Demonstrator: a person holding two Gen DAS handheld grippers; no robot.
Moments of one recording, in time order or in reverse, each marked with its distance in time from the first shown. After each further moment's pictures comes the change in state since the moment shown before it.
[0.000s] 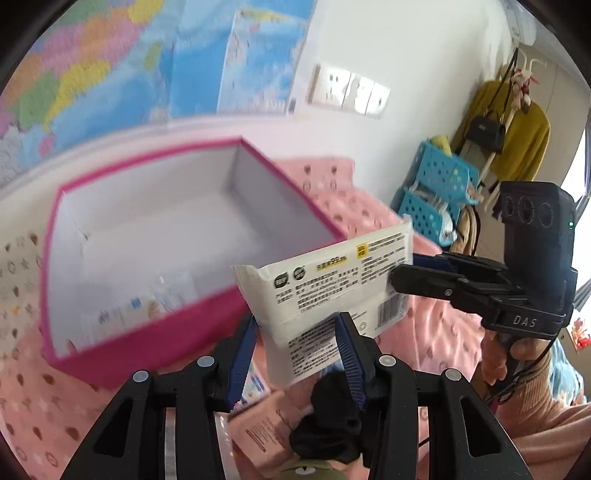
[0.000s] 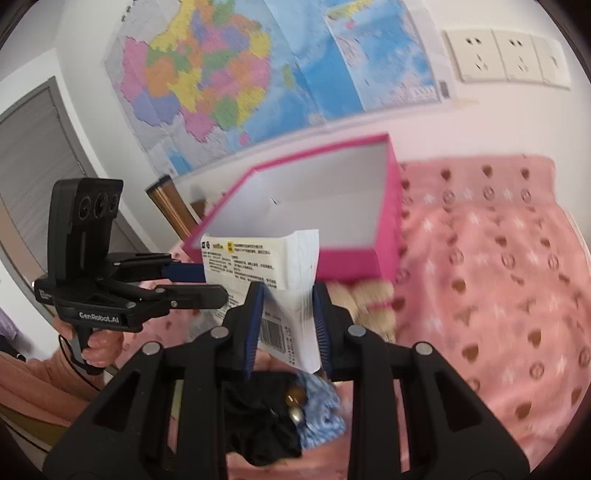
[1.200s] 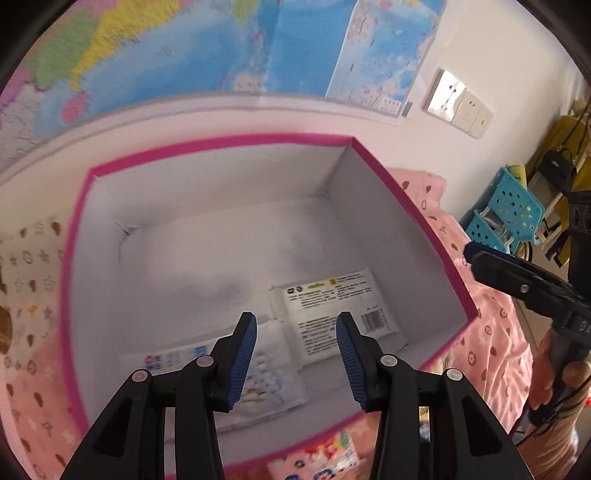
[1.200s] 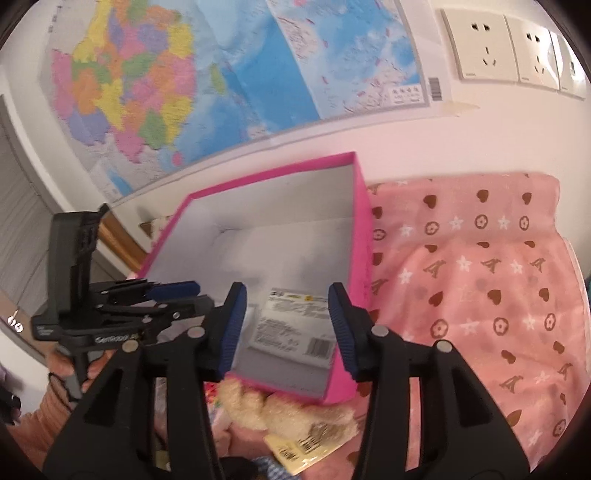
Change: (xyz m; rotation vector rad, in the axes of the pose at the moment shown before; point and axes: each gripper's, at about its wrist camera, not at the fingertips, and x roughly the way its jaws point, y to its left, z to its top) left arm 0.059 0.087 0.052 -0.173 0.072 0.161; right arm 0.067 -0.043 0.082 0.092 0.076 -0.126
